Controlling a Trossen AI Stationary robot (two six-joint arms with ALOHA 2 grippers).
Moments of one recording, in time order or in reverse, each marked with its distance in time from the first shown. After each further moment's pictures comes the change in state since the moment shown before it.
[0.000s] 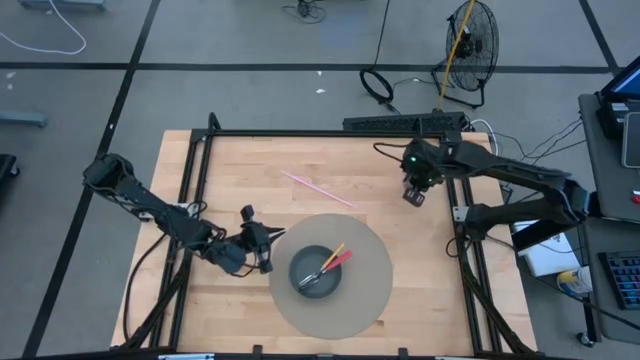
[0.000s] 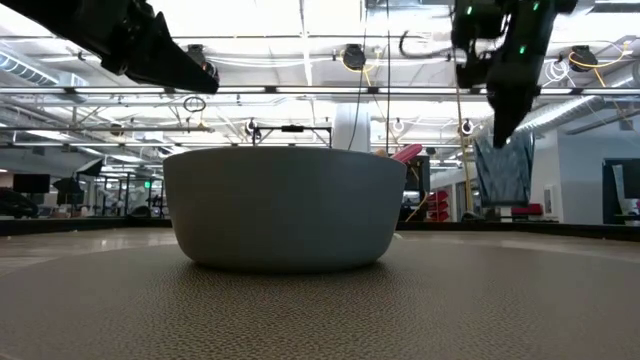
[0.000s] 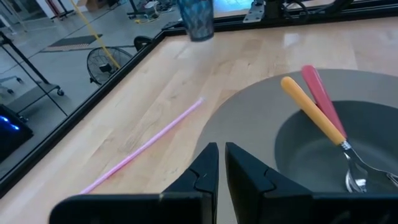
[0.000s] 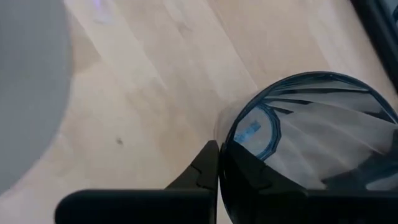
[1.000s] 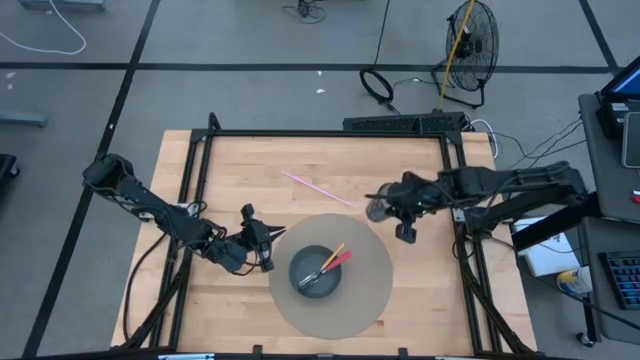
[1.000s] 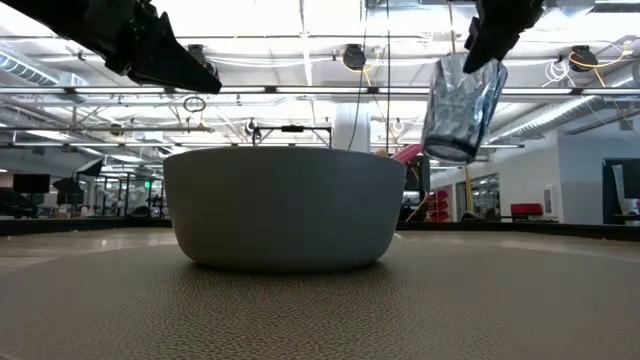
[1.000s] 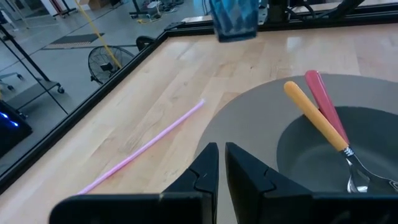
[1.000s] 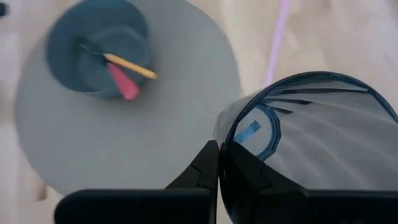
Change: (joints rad) left arm 0.009 0.000 0.000 0.012 0.000 -0.010; right arm 0.527 0.027 0.133 0.180 -0.014 0.198
